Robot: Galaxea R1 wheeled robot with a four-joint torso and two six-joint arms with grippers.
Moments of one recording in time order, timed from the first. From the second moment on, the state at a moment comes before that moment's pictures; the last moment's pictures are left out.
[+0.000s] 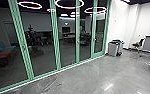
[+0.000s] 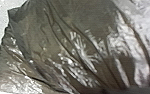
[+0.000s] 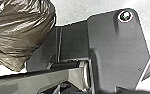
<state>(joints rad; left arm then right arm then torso) 1.36 3.05 -2.81 -0.39 0.18 0.34 -1.55 3.05 -2.67 -0.18 0.05 0.15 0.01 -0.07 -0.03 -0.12</state>
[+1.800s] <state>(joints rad) 1.36 3.06 -2.82 -0.39 0.18 0.34 -1.55 3.05 -2.67 -0.18 0.05 0.15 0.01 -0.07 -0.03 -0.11</state>
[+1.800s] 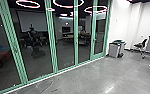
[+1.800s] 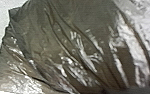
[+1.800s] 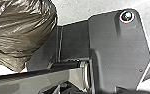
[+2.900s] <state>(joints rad) 1.36 3.06 -2.82 -0.39 0.18 0.34 -1.55 3.05 -2.67 -0.17 0.05 0.15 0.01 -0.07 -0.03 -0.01</state>
